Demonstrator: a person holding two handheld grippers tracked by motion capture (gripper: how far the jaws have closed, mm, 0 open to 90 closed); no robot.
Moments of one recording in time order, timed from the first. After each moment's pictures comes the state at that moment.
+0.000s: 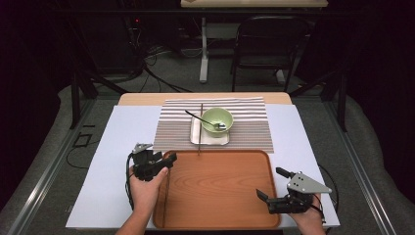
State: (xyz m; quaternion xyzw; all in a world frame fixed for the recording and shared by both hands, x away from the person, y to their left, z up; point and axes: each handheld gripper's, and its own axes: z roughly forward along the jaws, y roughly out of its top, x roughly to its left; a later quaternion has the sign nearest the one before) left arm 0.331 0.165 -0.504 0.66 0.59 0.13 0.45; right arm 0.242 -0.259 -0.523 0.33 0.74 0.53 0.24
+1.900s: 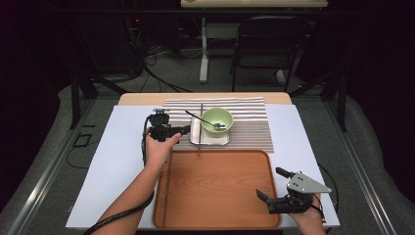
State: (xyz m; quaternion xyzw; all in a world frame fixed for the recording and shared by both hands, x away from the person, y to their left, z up) left arm 0.440 0.136 -0.481 0.70 0.57 0.10 0.41; right arm 0.243 -0.259 -0.523 0.33 0.75 0.53 0.24
